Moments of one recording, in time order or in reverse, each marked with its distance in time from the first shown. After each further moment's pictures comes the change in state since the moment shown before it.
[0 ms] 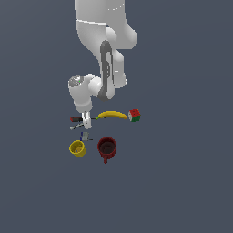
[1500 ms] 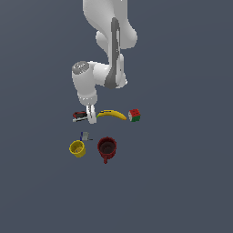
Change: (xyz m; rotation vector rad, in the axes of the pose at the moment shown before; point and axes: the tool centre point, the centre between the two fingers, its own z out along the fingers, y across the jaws) arm -0.035 -0.022 -0.069 -0.001 -0.002 0.002
